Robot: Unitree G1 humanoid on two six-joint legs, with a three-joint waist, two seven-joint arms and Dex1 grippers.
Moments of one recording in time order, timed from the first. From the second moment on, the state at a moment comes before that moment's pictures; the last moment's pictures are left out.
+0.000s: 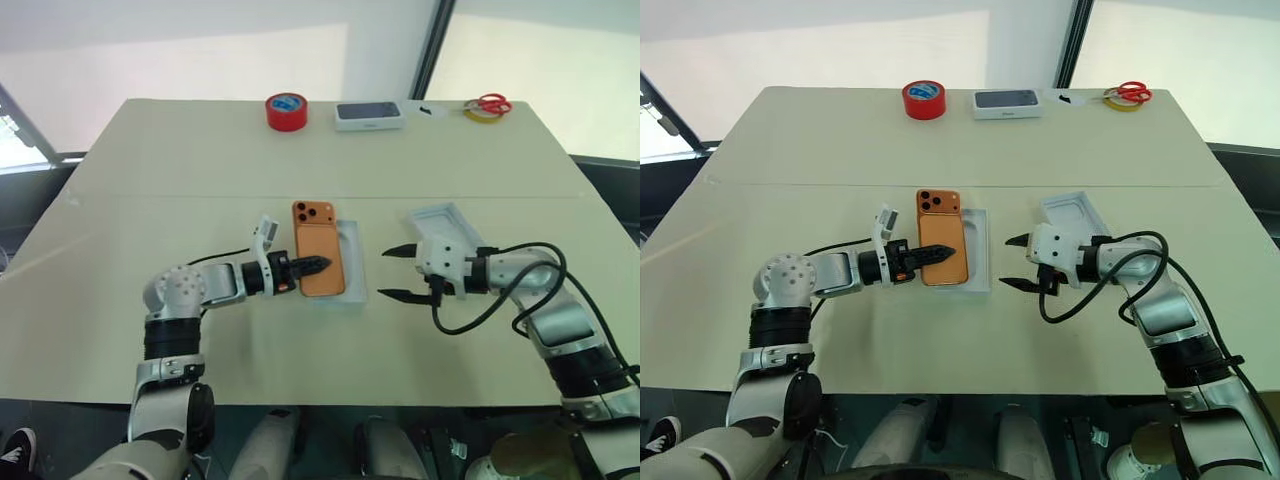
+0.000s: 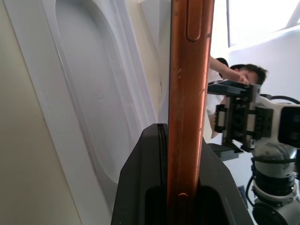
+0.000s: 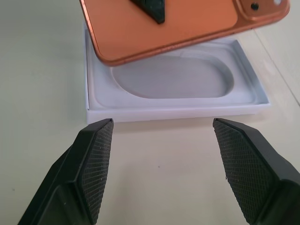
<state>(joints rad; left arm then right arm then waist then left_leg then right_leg) -0.61 0.18 0.26 0.23 -0.88 1.35 -0.48 -0.40 -0.72 0.13 -0.01 0.12 0.07 1.11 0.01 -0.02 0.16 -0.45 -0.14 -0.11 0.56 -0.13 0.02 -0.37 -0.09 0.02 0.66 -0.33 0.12</state>
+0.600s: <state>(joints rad) -0.70 0.17 0.16 0.33 -0.82 1.30 -0.62 -0.39 -0.72 0.13 -0.01 0.09 0.04 1.05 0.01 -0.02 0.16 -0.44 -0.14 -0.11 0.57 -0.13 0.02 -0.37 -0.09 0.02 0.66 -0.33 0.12</state>
